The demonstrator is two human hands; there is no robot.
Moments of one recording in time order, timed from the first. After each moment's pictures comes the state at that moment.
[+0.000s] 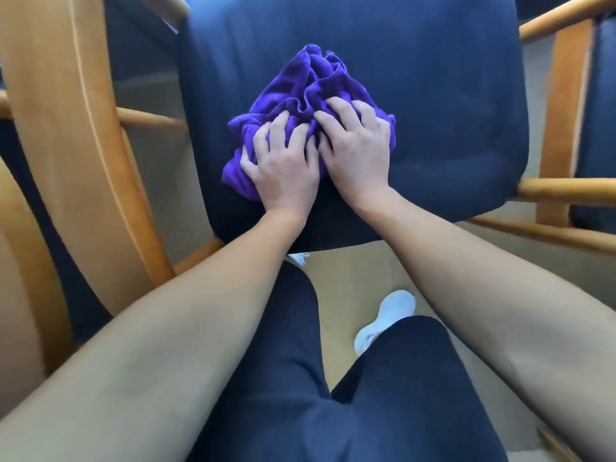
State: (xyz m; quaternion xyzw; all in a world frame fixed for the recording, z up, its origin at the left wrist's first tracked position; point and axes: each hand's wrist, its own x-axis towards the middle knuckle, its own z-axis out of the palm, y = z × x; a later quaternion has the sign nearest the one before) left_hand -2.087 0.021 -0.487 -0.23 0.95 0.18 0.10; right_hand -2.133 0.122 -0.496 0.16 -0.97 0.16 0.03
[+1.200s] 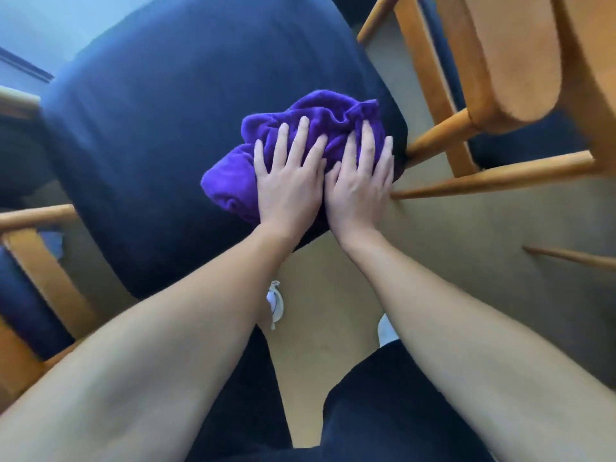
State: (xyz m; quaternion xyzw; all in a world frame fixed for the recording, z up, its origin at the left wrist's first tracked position) left_hand -2.107 0.160 -0.515 0.08 0.99 0.09 0.11; right_hand -2.090 0.261 -0.515 -0.17 -0.98 0.11 -0.03
